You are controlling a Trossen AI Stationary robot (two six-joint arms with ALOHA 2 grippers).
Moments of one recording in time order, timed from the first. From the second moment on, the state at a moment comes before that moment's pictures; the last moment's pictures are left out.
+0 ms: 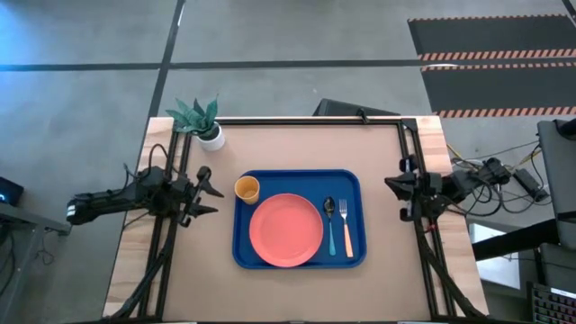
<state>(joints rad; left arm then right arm) 0.16 0.02 0.03 0.09 0.44 -0.12 0.40 0.00 0.06 0.41 0.45 -0.24</state>
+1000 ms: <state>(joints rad) 0.16 0.02 0.03 0.12 0.44 -0.04 0.40 0.00 0.40 -0.26 0.25 0.01</state>
